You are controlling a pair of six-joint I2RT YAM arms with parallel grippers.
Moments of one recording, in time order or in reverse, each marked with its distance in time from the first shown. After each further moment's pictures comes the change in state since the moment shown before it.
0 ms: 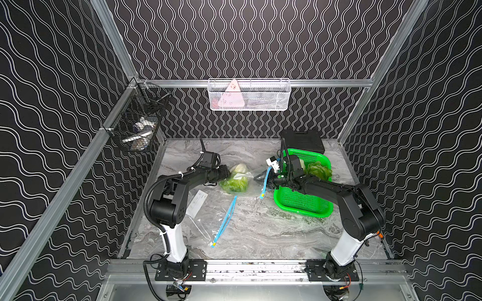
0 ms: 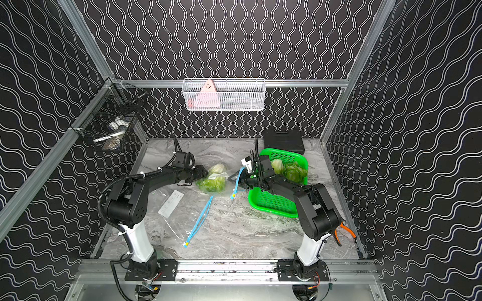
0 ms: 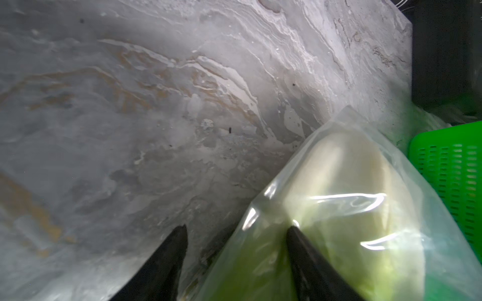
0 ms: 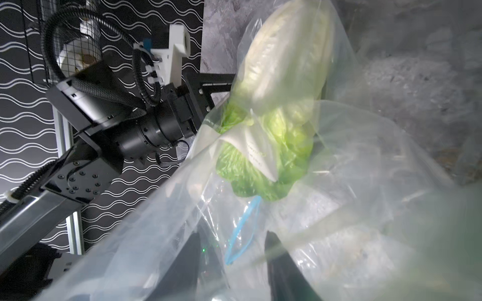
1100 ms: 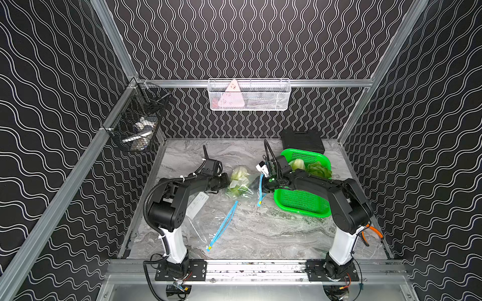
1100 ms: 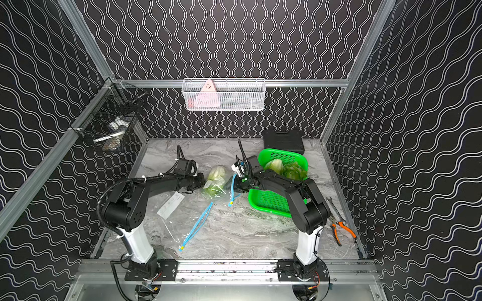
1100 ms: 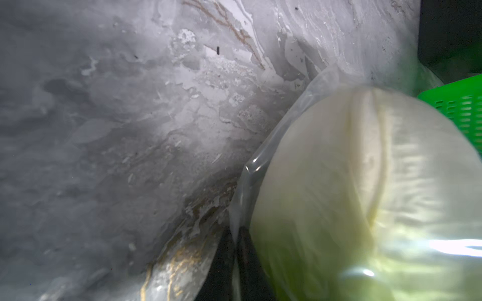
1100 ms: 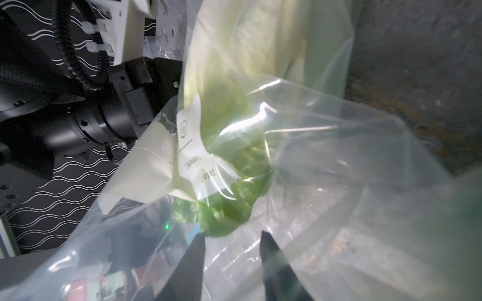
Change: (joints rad) left arm -0.033 -0.052 -0.130 0.029 0.055 -0.027; right arm 0.091 0.120 0.179 -0.306 0.076 -0.208
